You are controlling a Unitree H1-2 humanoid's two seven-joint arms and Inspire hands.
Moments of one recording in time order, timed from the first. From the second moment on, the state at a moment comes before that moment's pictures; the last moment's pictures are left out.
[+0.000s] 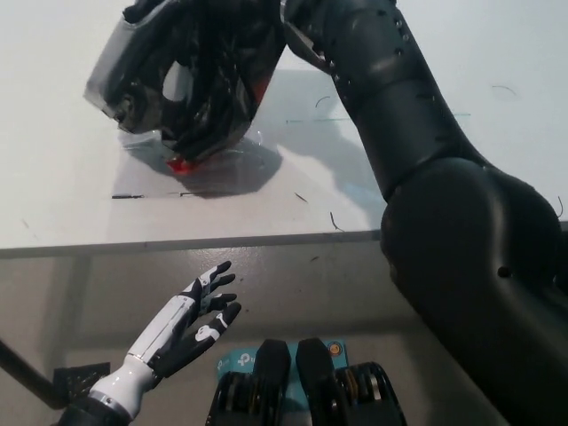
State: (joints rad) left_arm -0.09 0.25 -0.13 -0.11 0.04 0.10 -0.27; right_arm -1.62 0.14 -0.88 1.28 0.42 0.47 0.01
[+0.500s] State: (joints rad) left_arm -0.09 0.24 -0.14 -0.10 0.04 0.10 -0.27; right_arm -1.65 0.13 -0.87 1.34 0.42 0.47 -0.06
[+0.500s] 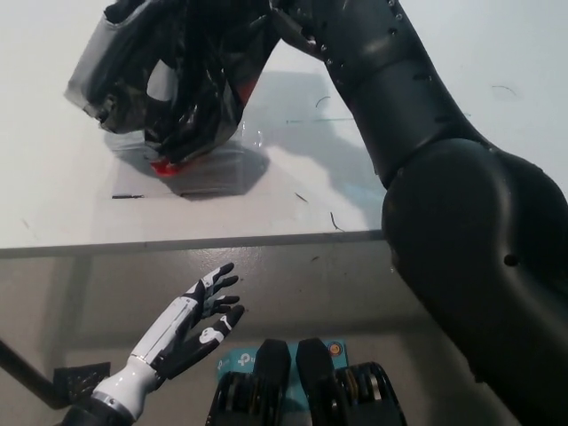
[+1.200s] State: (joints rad) left_arm -0.10 0.25 -0.15 -0.11 0.05 0.09 -0.28; right_arm -1.66 0.09 -0.54 1.32 0.33 0.42 -0.01
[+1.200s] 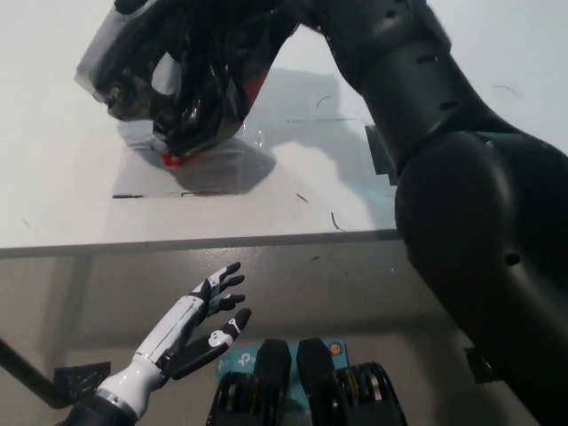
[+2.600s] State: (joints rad) left_arm -0.14 0.26 -0.15 -0.11 0.07 0.09 -0.28; right_arm -1.62 -0.19 0.44 0.98 -0.13 0.29 0.54
